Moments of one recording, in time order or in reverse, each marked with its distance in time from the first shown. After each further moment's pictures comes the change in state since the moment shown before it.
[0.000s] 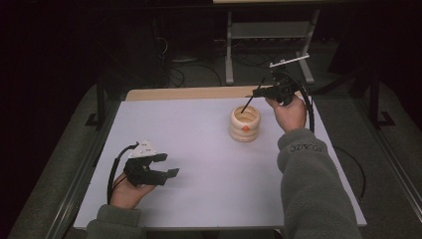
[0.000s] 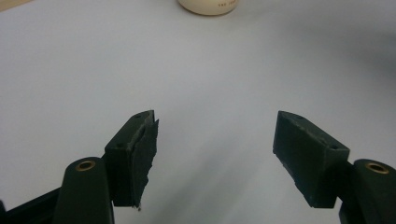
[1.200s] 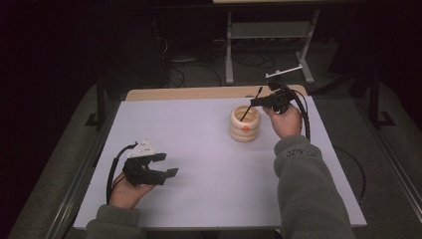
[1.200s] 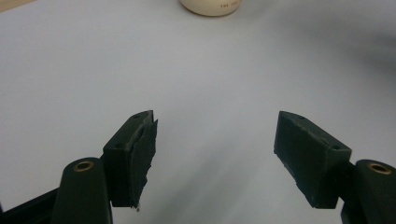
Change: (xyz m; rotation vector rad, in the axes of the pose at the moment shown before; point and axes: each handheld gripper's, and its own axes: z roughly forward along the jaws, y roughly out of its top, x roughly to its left) left arm 0.002 -0.001 -0.001 -0.005 0.001 -0.010; right arm -0.006 -0.022 0.025 0.053 0.004 0.036
